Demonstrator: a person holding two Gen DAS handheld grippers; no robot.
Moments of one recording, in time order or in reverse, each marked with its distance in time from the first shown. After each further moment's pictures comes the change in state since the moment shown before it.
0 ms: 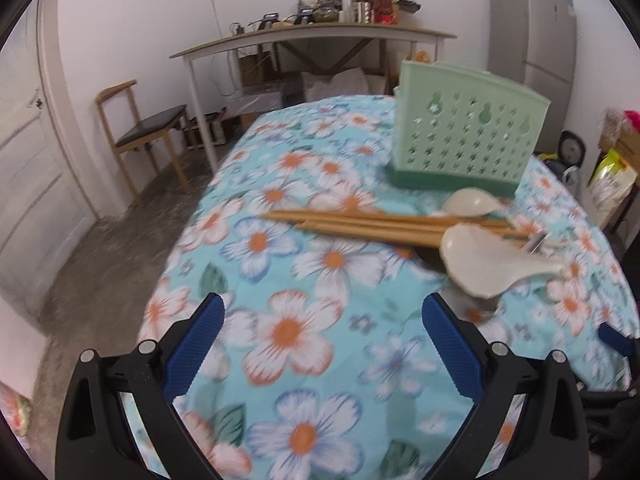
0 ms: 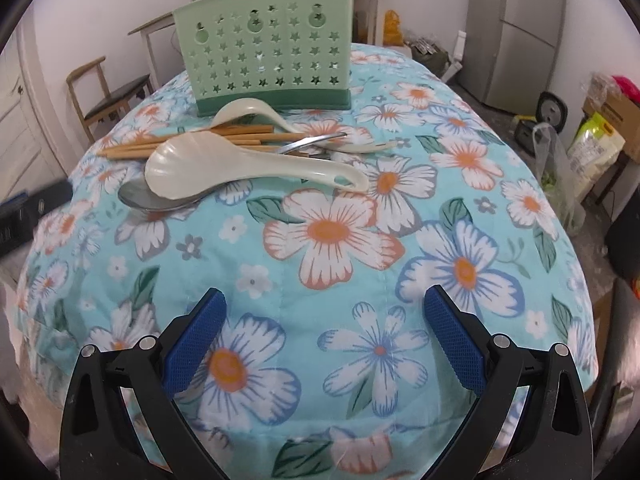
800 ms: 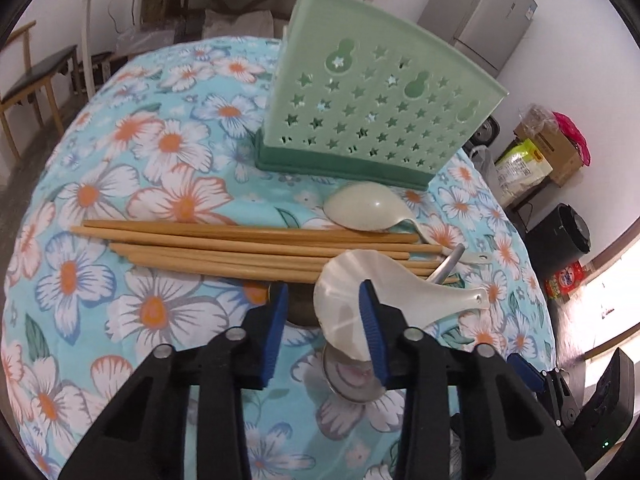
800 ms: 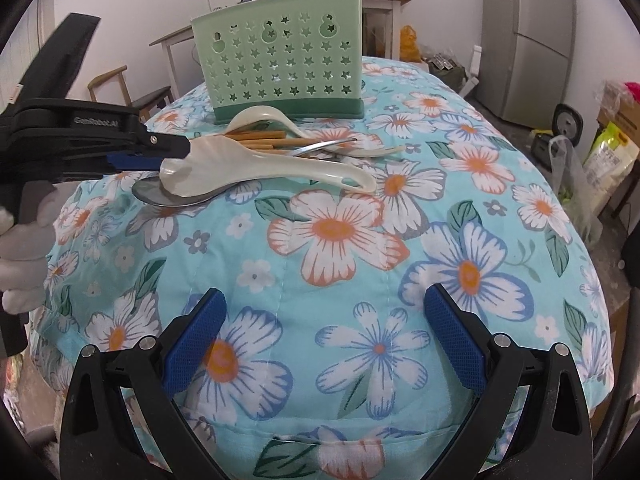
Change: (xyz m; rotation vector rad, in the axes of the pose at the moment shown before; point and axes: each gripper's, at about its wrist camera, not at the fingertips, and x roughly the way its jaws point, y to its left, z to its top) left arm 0.077 -0.039 0.042 -0.026 0.240 -0.448; right arm -0.003 -0.008 -0.010 -0.007 -0.063 0.078
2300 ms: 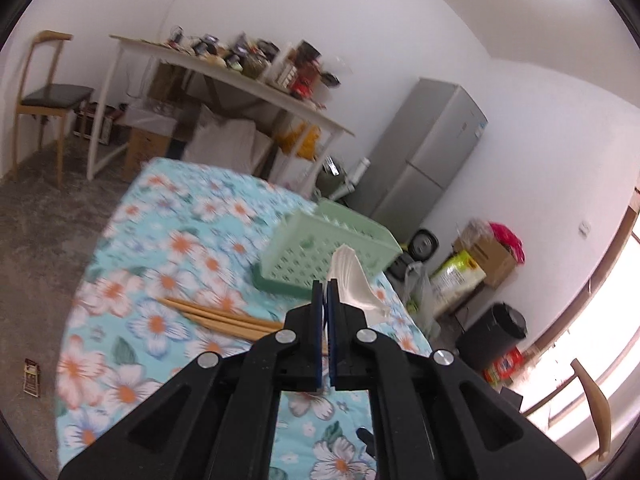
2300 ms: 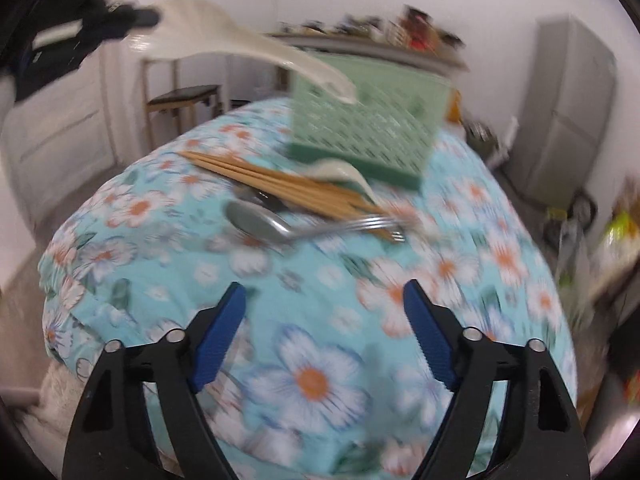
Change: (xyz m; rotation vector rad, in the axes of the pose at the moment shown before) left arm -0.181 0.038 -0.017 -0.107 -0.457 -0.202; right arm -0.034 0.069 0.012 -0.303 -0.150 0.011
